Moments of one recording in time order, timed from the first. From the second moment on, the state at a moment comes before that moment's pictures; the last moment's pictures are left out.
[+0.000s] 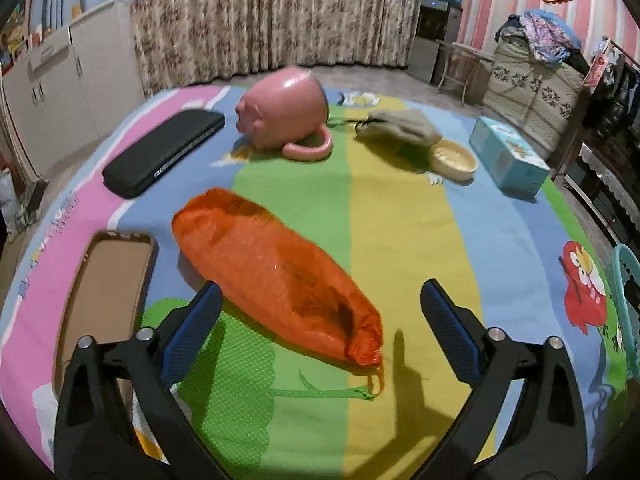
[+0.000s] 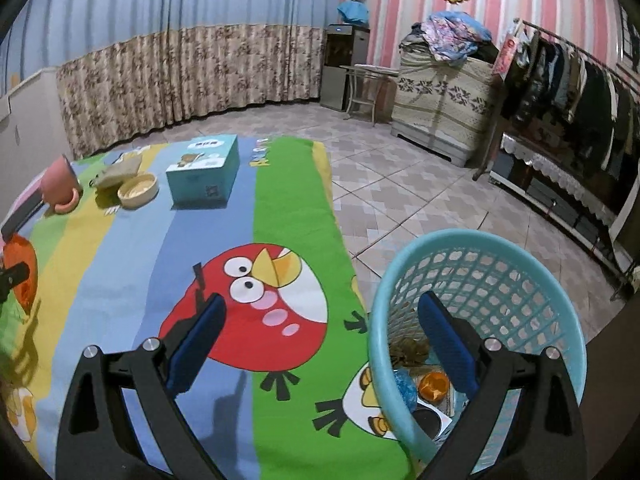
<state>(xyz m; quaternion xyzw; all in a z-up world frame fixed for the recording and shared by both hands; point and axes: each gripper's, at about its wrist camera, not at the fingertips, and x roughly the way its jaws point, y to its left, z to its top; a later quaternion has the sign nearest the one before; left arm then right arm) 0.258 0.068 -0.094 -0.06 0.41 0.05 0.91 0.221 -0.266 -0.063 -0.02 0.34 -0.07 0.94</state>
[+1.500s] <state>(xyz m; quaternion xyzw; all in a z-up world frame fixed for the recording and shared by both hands) 0.190 0.216 -0.061 -0.02 0.35 0.05 0.93 0.244 -0.091 -0.046 0.00 0.33 0.05 0.94</state>
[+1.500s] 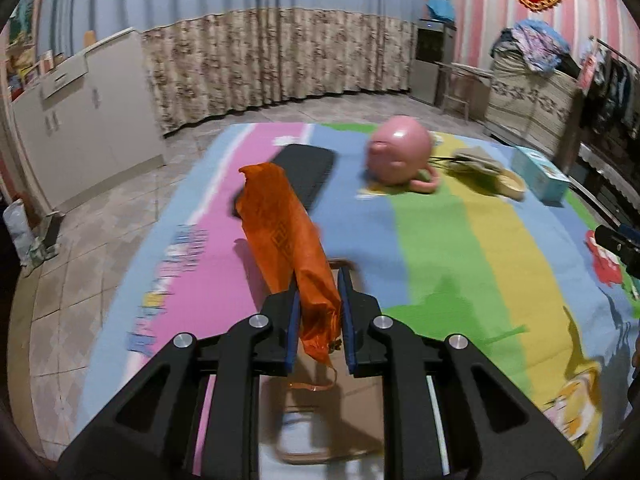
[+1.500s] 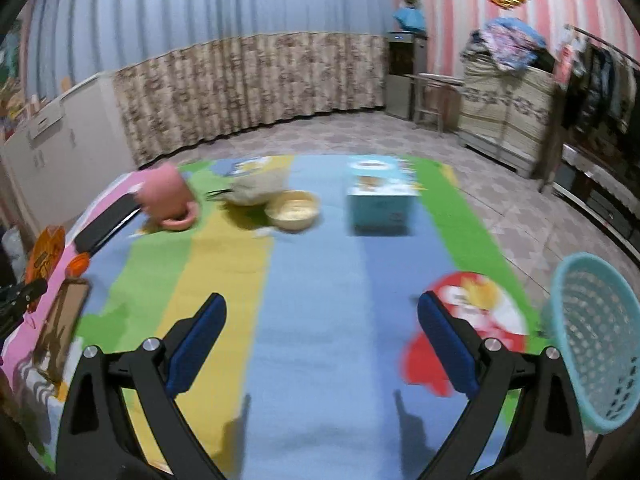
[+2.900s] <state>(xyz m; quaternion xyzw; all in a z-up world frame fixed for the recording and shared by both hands) 0.172 0.351 -0.063 -0.06 0.31 0.12 0.94 0.287 0.195 -0.084 -0.10 0.39 0.23 0.89</state>
